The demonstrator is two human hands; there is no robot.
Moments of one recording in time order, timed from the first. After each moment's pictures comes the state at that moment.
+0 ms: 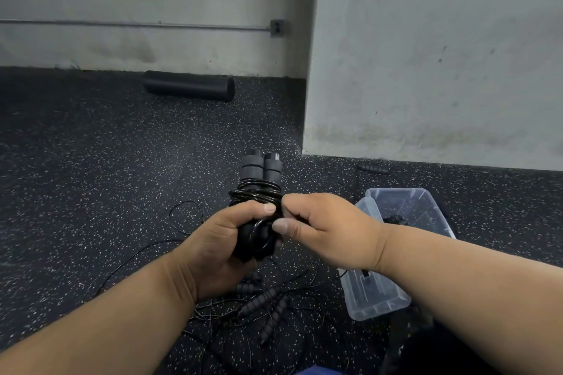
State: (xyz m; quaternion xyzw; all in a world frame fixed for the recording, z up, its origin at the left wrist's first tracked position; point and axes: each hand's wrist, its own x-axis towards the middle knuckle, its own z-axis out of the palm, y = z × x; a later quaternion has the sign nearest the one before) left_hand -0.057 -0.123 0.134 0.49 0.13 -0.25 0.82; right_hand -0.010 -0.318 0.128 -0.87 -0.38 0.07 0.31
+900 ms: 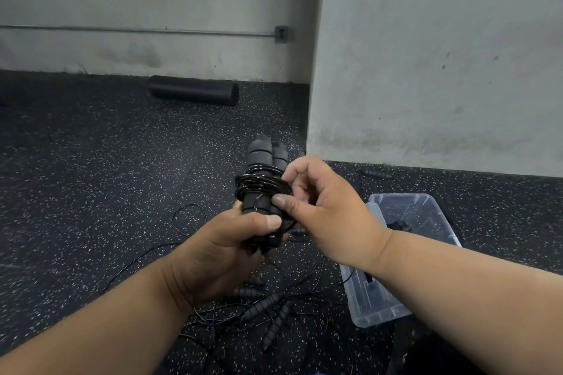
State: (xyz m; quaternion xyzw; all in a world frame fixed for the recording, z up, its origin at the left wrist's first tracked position) left_hand -0.063 -0.113 0.138 0.48 -0.04 -0.23 0.84; right_hand -0.018 -0.295 0.140 -0.77 -0.24 0.01 0.60
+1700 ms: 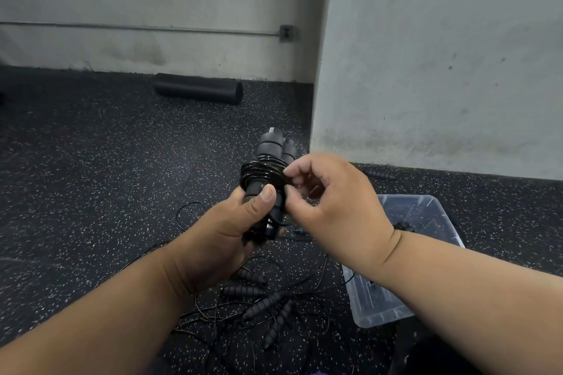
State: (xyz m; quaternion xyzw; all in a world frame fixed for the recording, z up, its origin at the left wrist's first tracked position) left_hand -0.055 -0.103 0.137 0.58 0.00 -0.18 0.79; right_hand -0.025 -0.285 0.156 -0.85 -0.23 -0.17 0.45
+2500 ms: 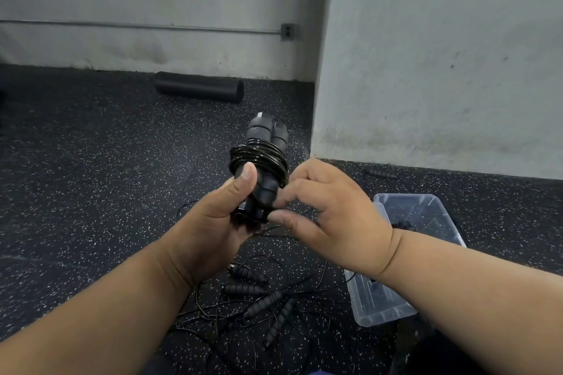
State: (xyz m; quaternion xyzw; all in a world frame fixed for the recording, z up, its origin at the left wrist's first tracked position) left_hand -0.053 -0.100 0.151 0.52 -0.02 -0.17 0.84; right_hand -0.018 -0.294 0.142 -0.82 -0.40 -0.18 0.36
